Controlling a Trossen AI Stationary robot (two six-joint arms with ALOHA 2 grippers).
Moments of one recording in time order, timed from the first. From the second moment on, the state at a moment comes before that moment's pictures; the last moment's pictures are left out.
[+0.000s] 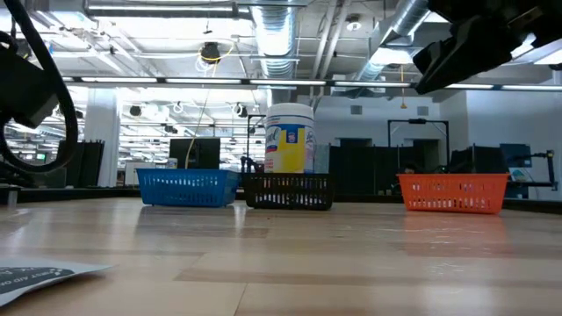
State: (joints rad) left arm -0.76 1.60 0.96 -0.67 0.12 -1.32; right arm 0.24 0.97 0.62 -0.34 0.15 0.02
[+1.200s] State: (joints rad) left arm -0.70 1.59 0.96 -0.59 0.06 -1.10; right arm 0.20 0.97 0.62 -0.34 0.15 0.02
